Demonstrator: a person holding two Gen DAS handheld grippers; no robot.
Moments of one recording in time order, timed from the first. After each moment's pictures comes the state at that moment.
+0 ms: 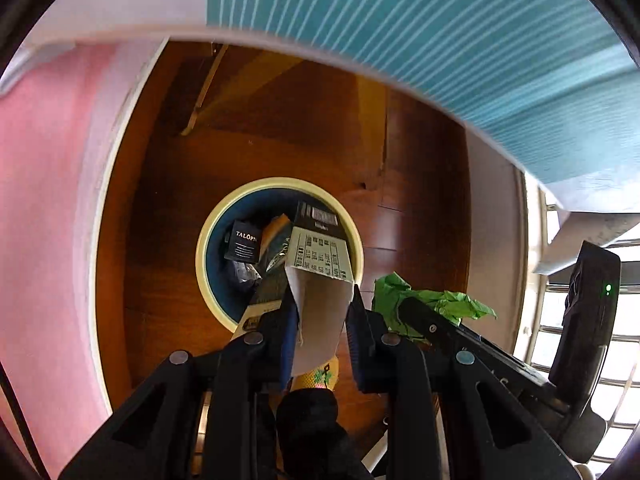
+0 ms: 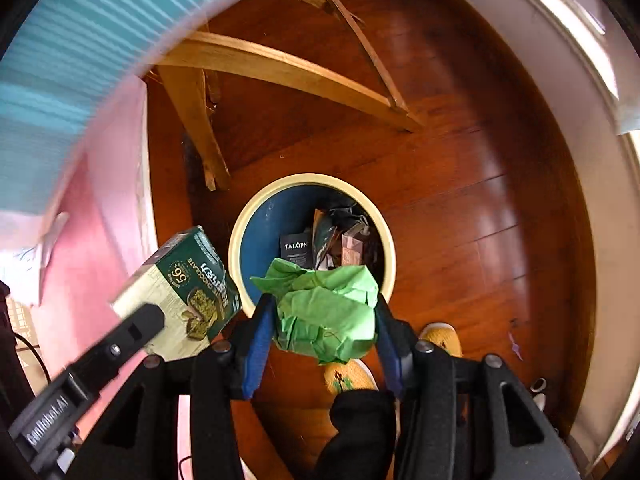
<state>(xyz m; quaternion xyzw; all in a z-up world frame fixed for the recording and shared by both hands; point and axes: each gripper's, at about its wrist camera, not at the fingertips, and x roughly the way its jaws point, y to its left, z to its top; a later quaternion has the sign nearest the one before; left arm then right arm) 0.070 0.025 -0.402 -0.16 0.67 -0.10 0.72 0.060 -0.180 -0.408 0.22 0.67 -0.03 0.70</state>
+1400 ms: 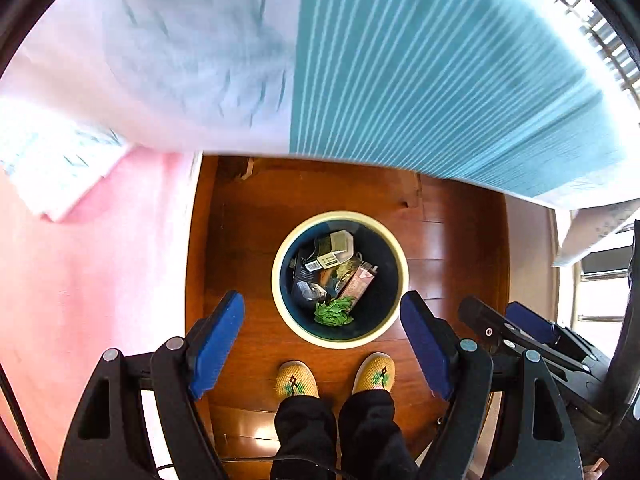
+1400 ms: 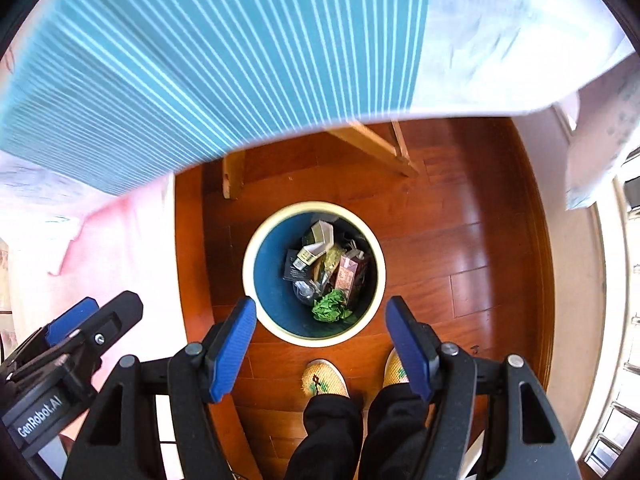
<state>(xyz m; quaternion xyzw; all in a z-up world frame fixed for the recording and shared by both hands) 0.070 0.048 -0.300 -0.05 0.64 -0.05 0.76 0.060 -0.147 -0.301 0.13 0.65 -0.02 0.75</state>
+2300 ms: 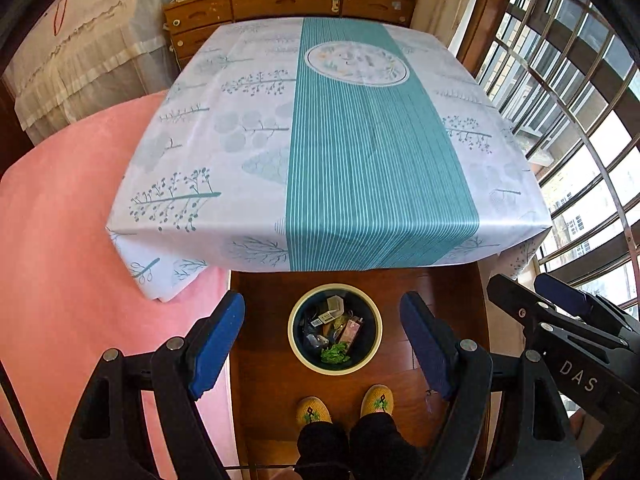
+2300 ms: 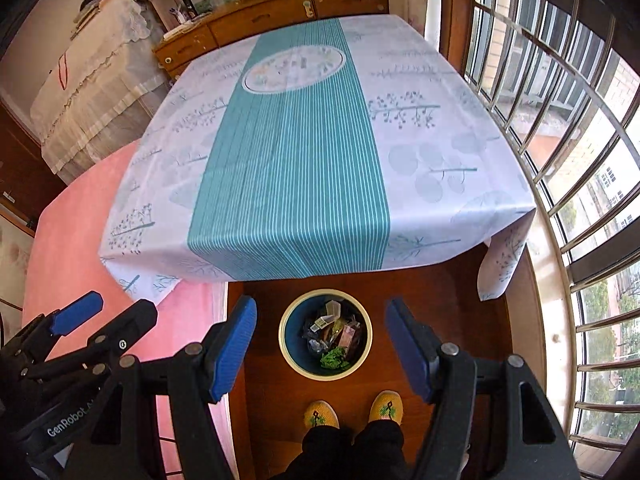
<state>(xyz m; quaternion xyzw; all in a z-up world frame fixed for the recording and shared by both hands) 0.047 0.041 -0.072 -0.01 0.54 -0.06 0.84 0.046 -0.153 -0.068 0.09 0.54 -0.01 0.84</state>
